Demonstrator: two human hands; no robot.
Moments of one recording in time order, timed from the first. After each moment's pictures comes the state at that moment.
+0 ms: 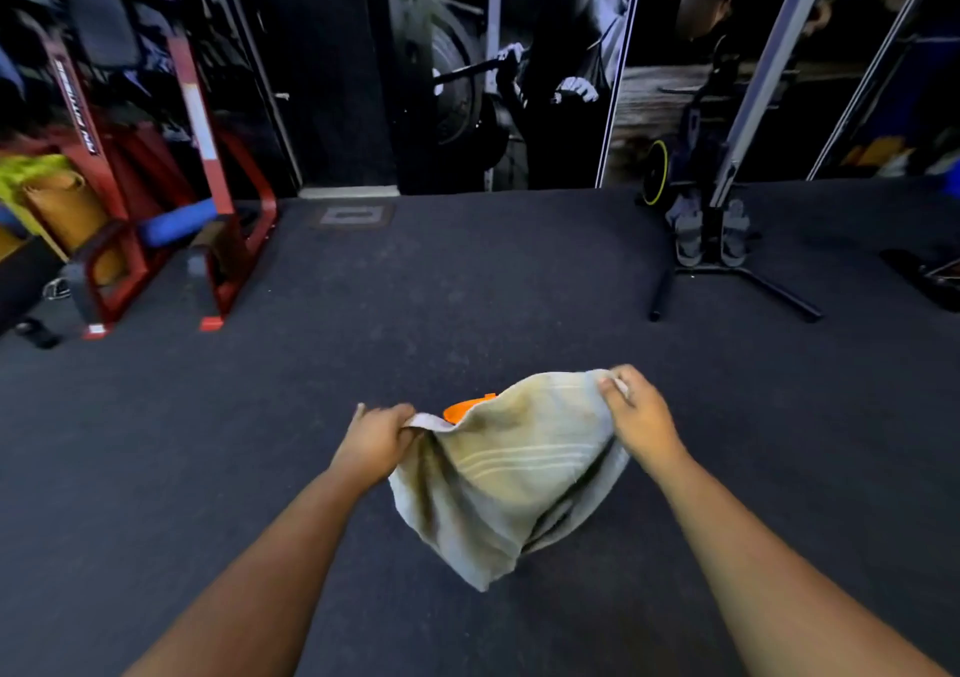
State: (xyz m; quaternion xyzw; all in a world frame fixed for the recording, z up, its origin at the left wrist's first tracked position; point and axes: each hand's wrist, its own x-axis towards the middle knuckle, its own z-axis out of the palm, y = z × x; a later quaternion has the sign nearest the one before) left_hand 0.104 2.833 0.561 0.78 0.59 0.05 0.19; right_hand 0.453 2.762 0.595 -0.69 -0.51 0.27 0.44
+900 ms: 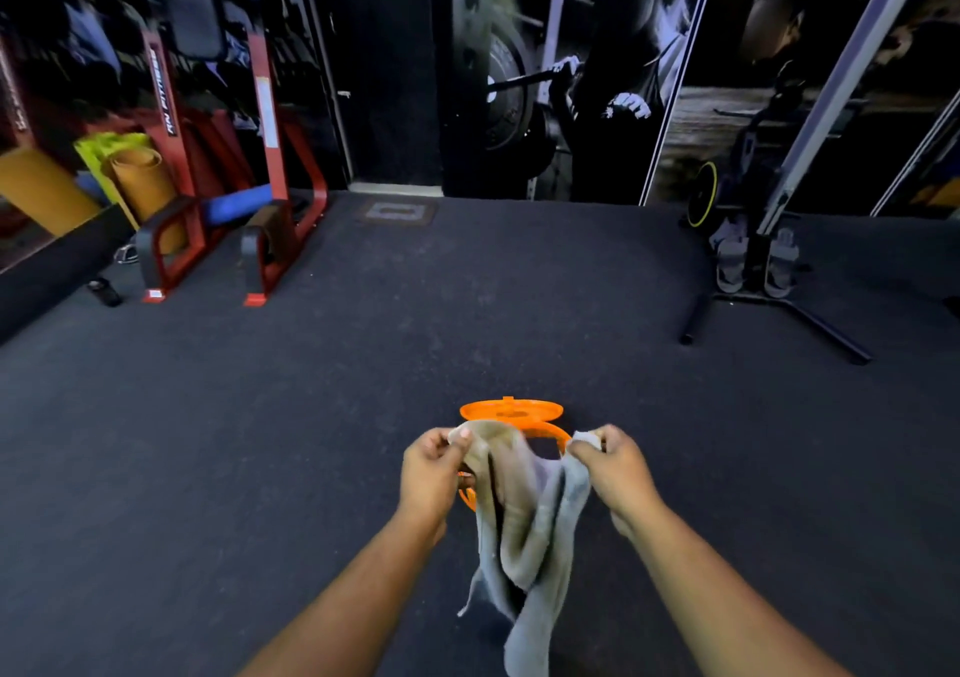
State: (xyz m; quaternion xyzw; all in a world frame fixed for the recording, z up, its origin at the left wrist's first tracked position) left_hand 0.200 2.725 0.548 0.36 0.56 0.51 0.54; right_hand 0.423 2.719 0.559 -0.67 -0.42 0.43 0.44
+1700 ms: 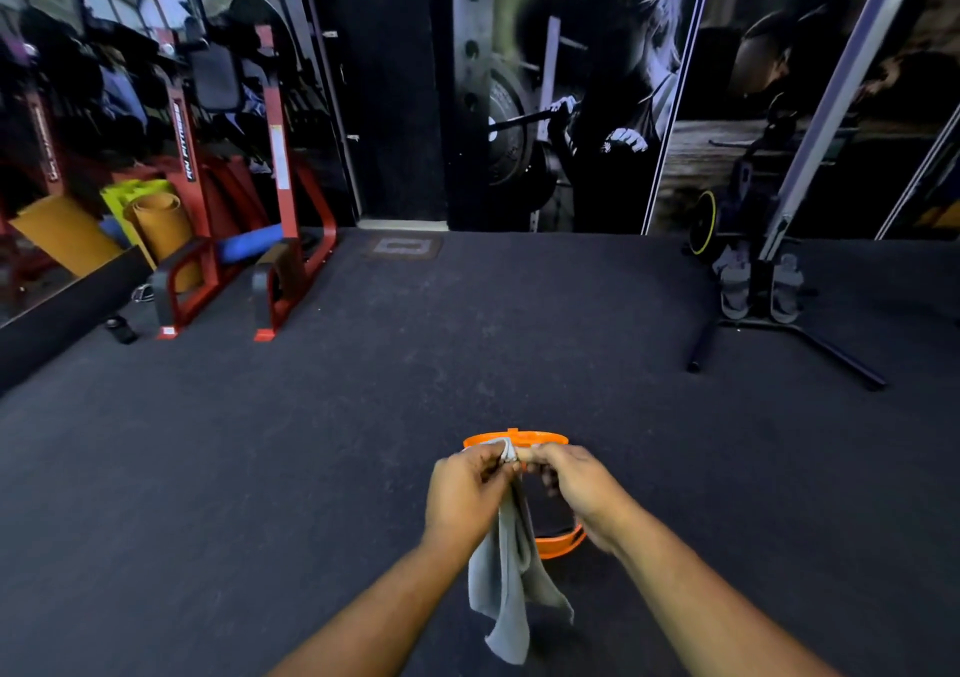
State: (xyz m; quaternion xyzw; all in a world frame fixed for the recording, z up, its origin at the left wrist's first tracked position) left_hand 0.242 2.720 0.583 0.65 0.54 0.43 0.32; right_hand 0.404 2.730 0.594 -0.55 -0.44 0.58 0.41
